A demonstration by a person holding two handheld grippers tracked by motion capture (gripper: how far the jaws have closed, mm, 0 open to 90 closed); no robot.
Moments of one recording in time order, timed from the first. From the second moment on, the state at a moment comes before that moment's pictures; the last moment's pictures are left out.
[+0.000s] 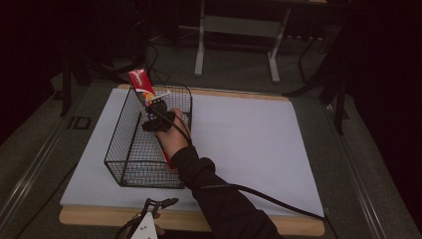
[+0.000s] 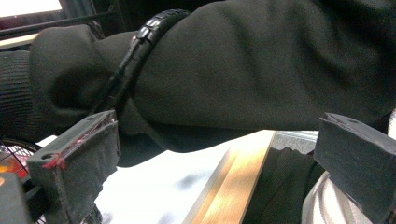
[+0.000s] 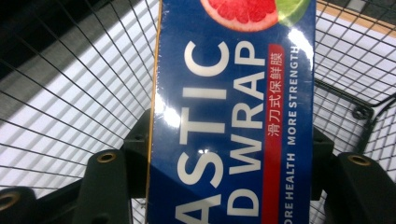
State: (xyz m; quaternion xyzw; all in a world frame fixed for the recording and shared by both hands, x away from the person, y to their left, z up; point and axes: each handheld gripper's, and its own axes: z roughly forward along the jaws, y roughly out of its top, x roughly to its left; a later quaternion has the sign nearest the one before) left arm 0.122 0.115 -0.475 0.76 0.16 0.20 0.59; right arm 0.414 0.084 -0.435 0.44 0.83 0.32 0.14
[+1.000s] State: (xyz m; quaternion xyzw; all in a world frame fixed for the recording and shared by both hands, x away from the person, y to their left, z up) left arm 0.124 0.115 -0.476 0.76 0.16 0.20 0.59; right arm 0.412 0.068 -0.445 0.41 0.84 0.33 0.10
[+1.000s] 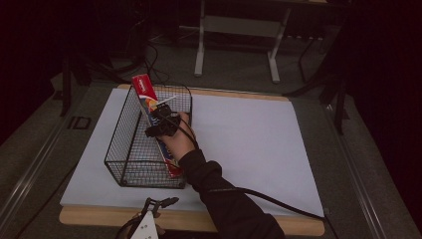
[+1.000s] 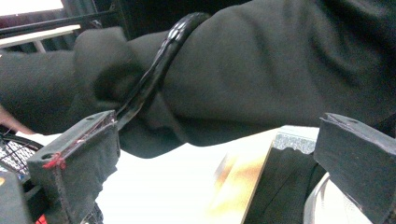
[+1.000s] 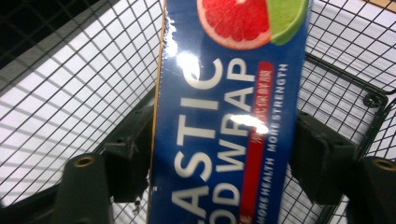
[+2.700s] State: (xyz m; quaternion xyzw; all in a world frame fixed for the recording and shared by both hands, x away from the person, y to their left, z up) left arm 0.129 0.109 -0.481 0.77 0.17 0.20 0.58; right arm 0.331 -0.133 -0.439 0.32 0.85 0.41 0.11
